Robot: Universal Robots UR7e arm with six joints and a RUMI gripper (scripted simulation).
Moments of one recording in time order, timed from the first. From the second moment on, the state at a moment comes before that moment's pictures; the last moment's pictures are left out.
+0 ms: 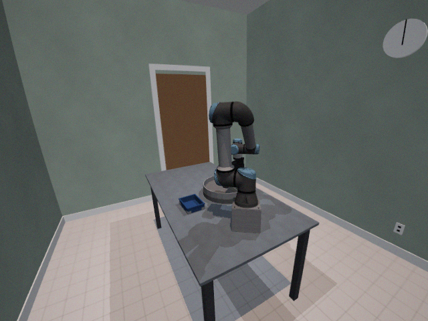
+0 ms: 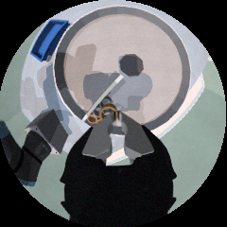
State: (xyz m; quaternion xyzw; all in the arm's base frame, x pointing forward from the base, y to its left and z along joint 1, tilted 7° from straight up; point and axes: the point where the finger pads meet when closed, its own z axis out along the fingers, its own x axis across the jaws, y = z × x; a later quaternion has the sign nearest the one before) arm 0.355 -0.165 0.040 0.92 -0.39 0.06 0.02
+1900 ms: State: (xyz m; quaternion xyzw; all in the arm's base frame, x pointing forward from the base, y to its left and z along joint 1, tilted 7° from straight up) arm 0.378 0.035 0.028 0.92 -0.38 0.06 0.01
